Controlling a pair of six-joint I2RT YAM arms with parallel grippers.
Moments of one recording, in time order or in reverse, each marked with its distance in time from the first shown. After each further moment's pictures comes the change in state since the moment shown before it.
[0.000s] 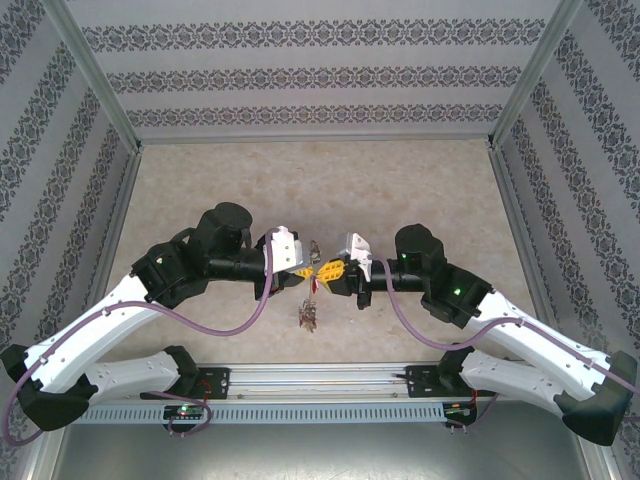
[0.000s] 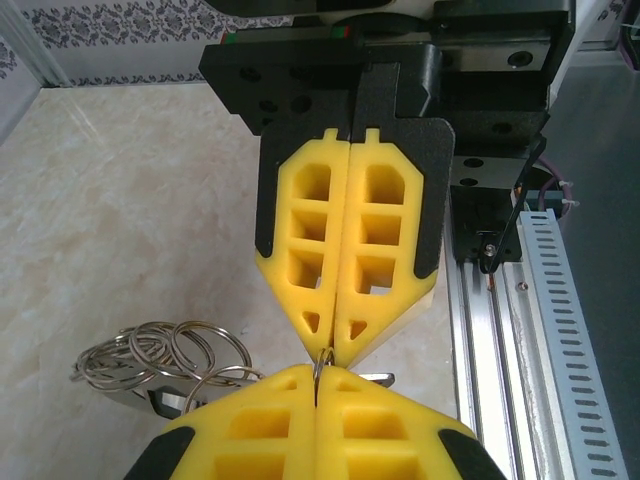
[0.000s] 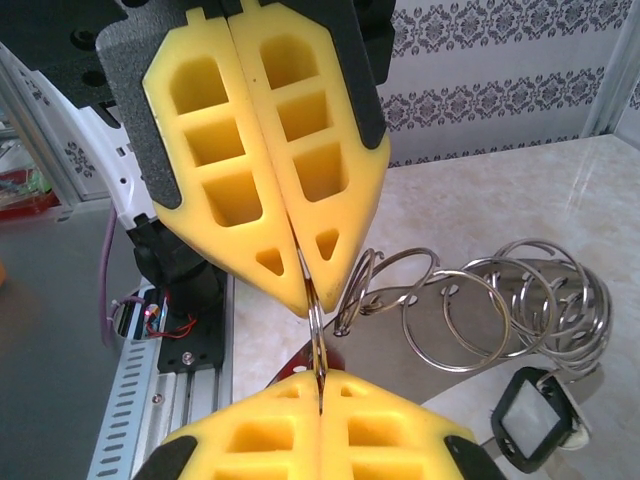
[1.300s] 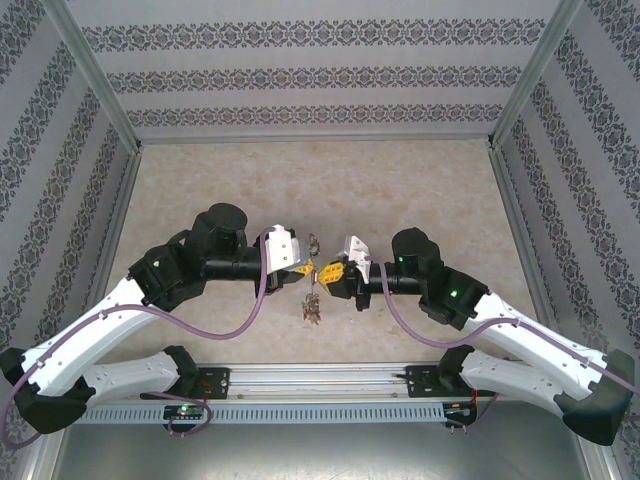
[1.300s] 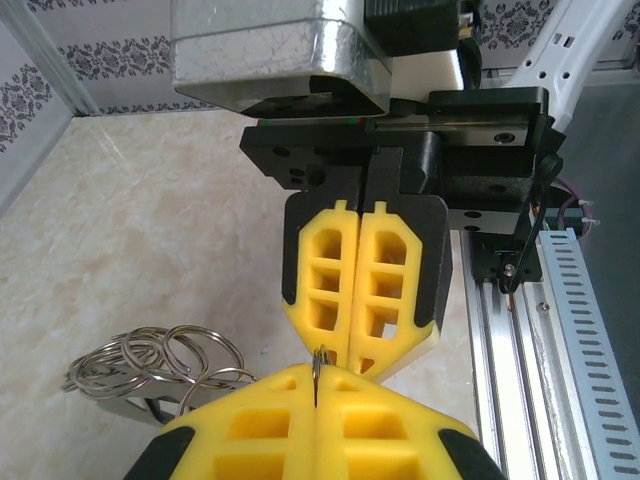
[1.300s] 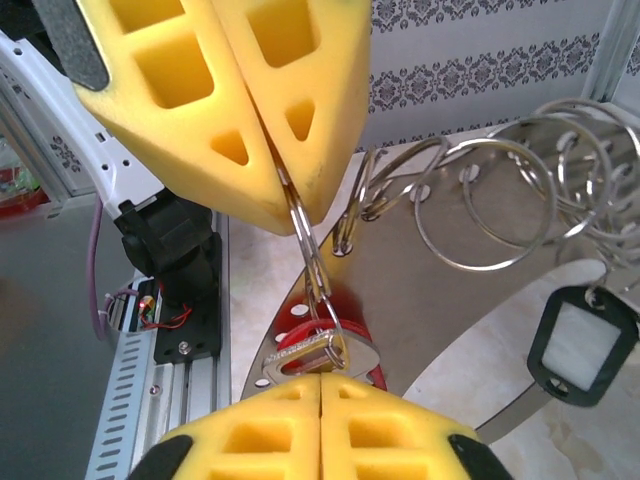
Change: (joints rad) left arm 0.000 -0.024 -0.021 0.060 -0.015 -0.002; right arm 0.002 -0.002 -0.042 0.014 0.026 0.034
